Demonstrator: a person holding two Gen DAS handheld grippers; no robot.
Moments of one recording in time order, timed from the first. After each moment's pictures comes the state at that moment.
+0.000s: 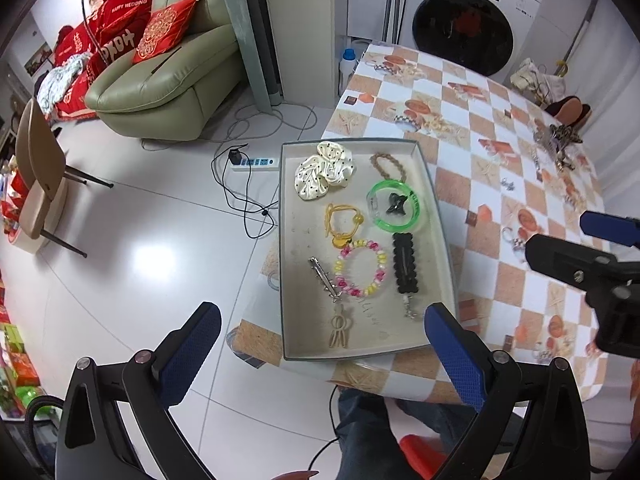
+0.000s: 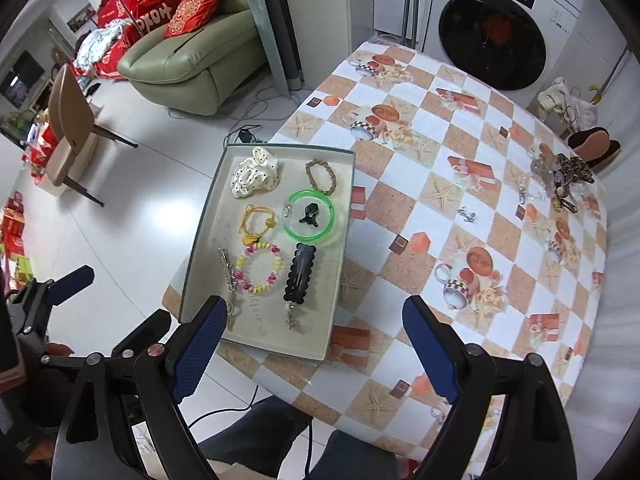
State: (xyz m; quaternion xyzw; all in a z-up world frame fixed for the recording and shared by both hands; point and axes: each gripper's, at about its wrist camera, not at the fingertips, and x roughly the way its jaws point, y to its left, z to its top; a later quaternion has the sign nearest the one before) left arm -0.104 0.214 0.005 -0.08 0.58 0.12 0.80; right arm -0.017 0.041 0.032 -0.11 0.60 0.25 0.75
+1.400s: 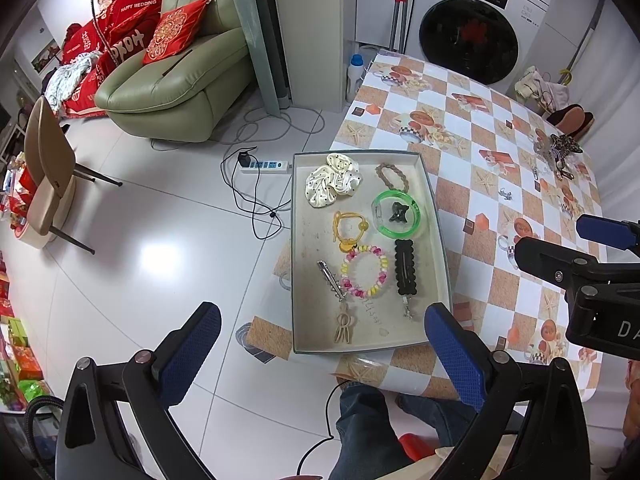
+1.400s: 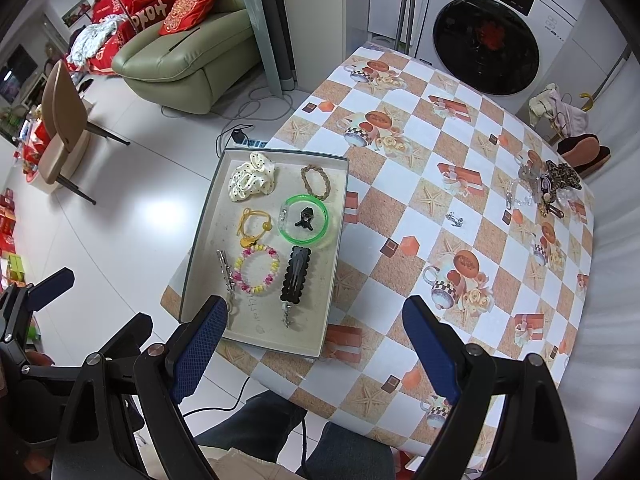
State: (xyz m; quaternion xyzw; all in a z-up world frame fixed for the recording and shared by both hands) left arm -0.112 0.215 0.030 -0.08 0.58 0.14 0.80; right arm -0.021 0.047 0.050 -0.13 0.60 0.23 0.75
